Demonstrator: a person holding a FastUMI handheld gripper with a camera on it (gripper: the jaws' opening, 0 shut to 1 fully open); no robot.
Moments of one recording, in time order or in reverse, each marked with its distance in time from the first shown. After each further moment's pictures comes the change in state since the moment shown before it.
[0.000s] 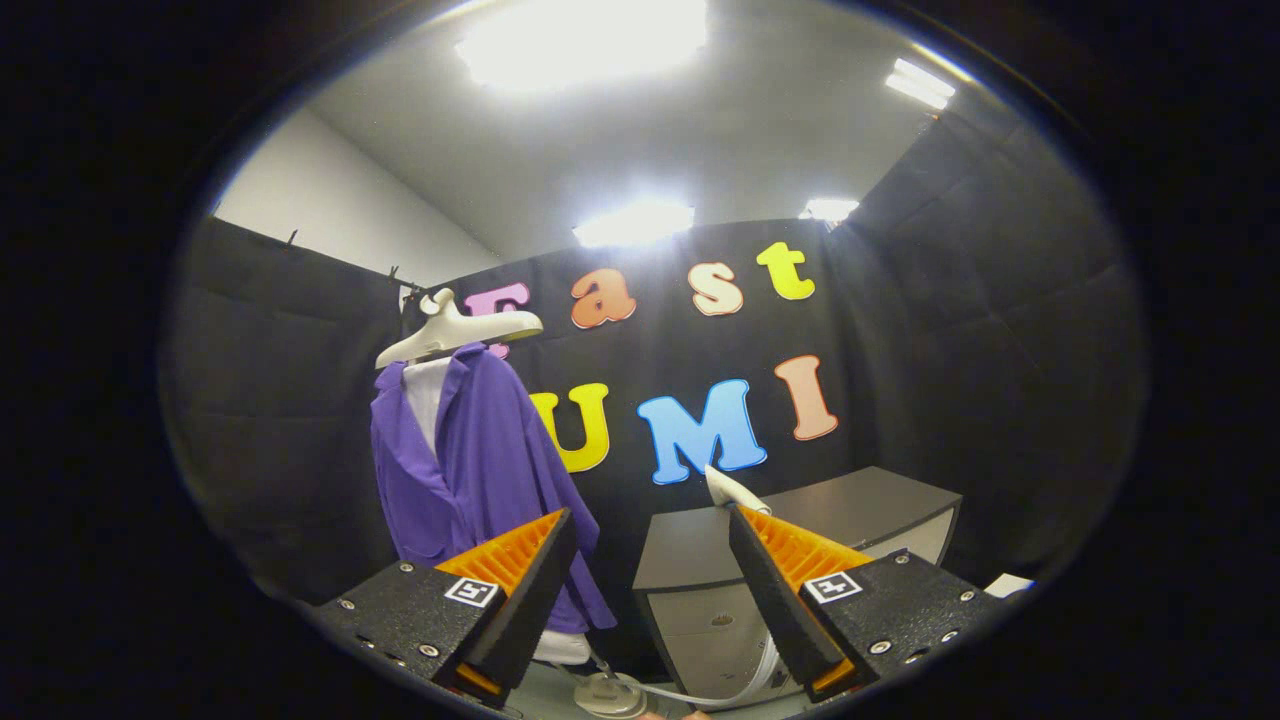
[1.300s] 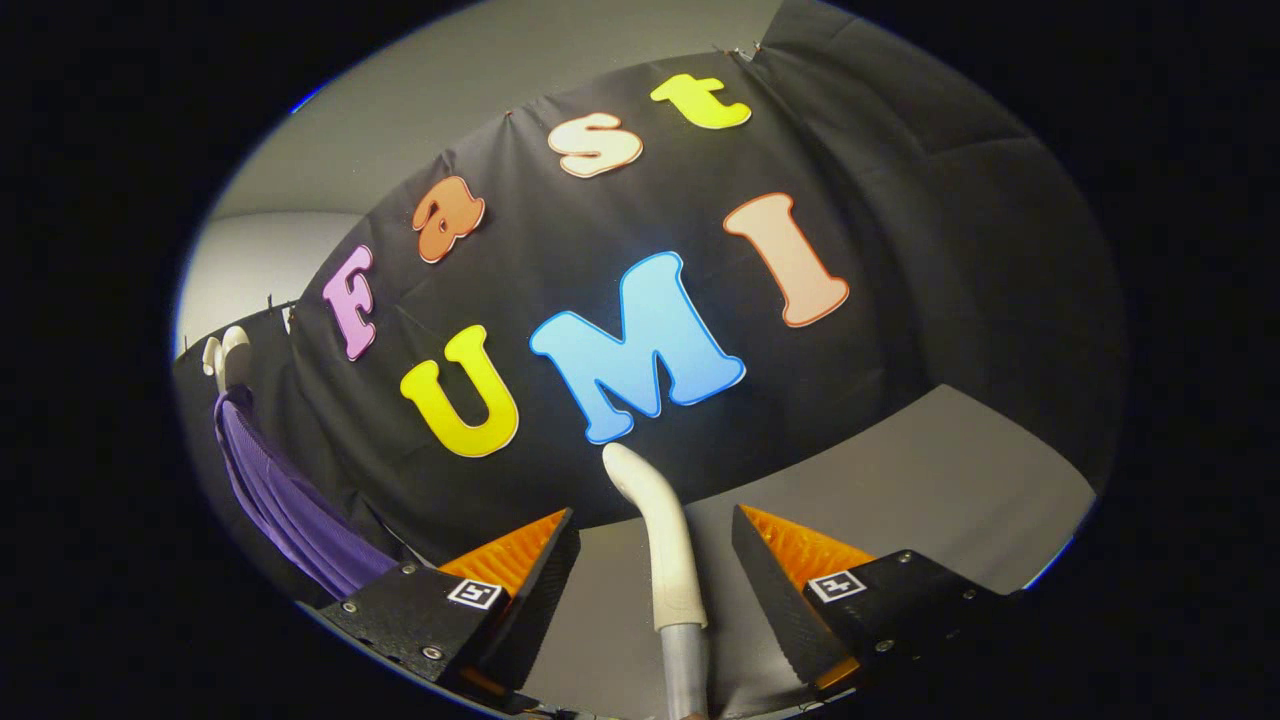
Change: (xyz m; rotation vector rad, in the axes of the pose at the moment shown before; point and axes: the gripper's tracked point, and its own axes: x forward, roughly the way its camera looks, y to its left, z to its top) arm 0.341 -0.166 -0.093 0.295 0.402 0.057
